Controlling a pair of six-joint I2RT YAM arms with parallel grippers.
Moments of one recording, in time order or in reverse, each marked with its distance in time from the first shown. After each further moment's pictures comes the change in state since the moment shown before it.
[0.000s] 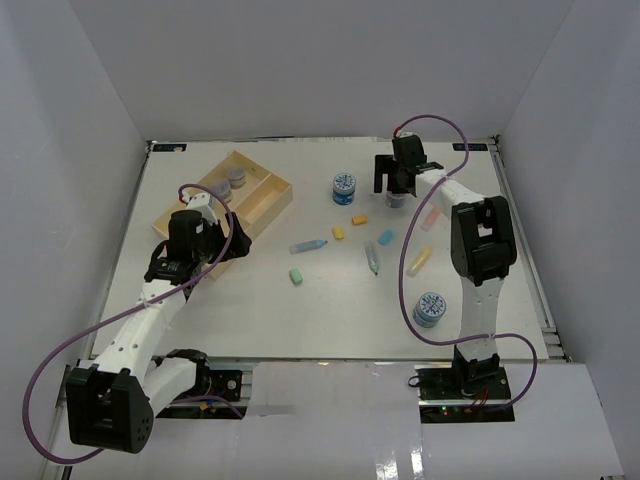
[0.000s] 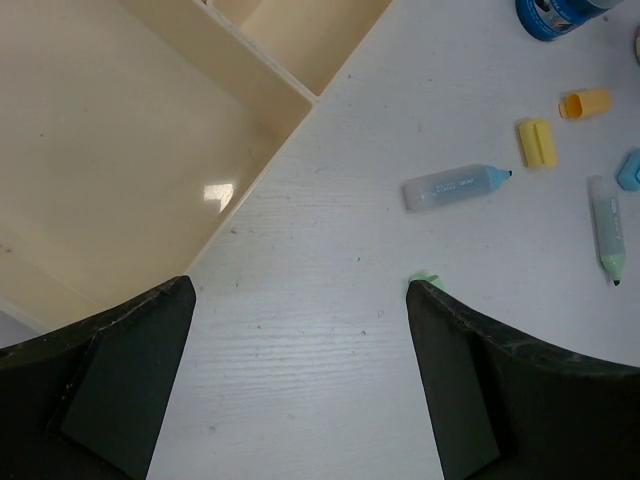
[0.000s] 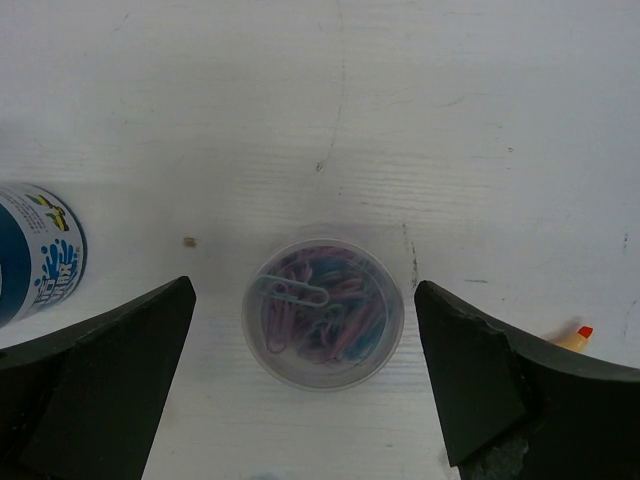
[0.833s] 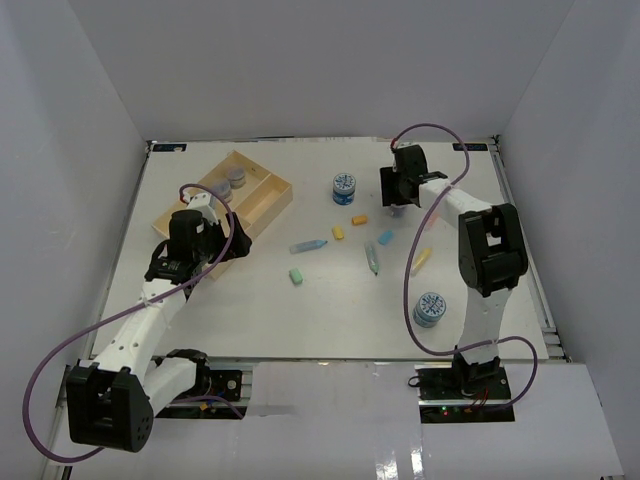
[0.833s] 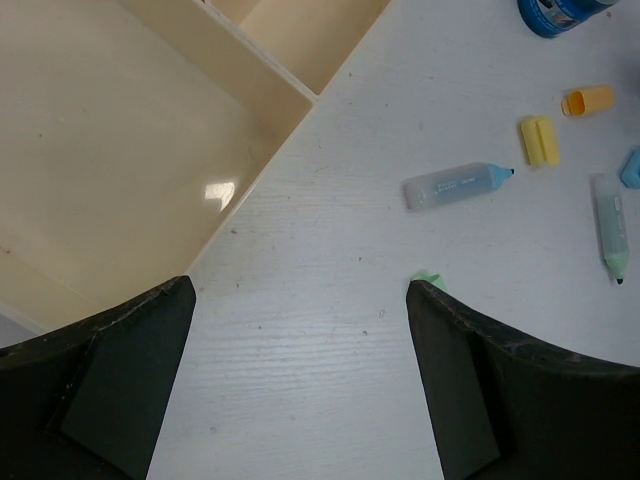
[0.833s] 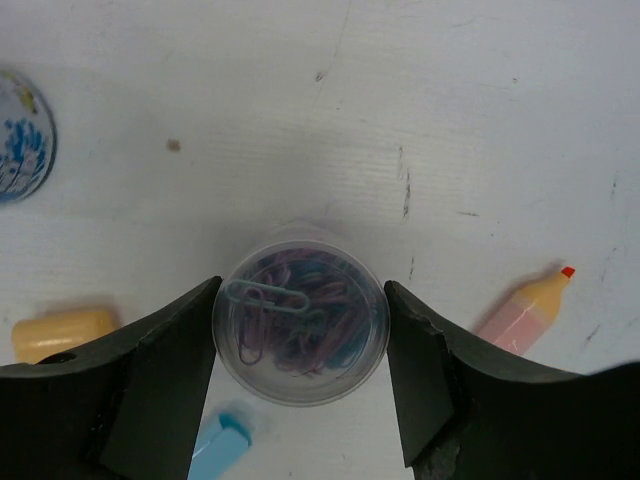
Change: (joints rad) left arm -0.002 0.006 0.000 0.004 0.001 0.005; right arm 0.013 -0.087 -0.135 0.007 -0.014 -0.083
